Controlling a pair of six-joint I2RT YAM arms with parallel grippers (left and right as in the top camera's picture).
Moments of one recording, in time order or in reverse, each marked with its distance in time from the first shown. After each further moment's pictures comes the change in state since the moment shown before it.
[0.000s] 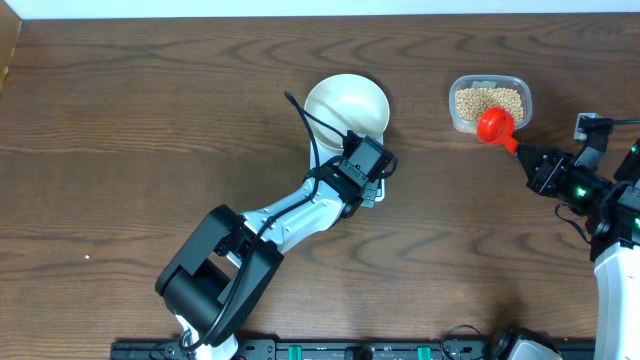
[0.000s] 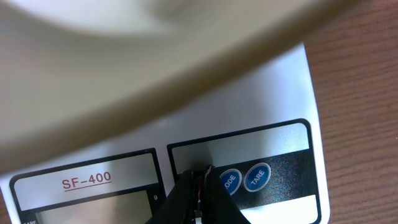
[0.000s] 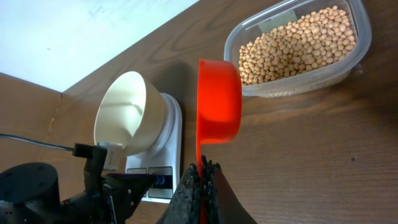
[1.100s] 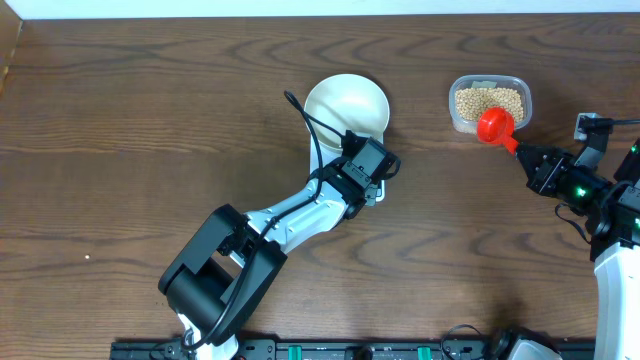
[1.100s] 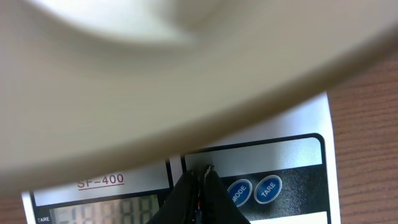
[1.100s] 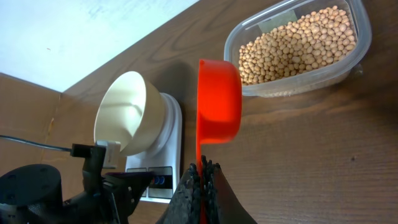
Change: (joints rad) left arm -0.013 0.009 0.006 0.003 -0.071 -0.049; right arm 0.000 0.000 0.000 0.000 0.000 0.000
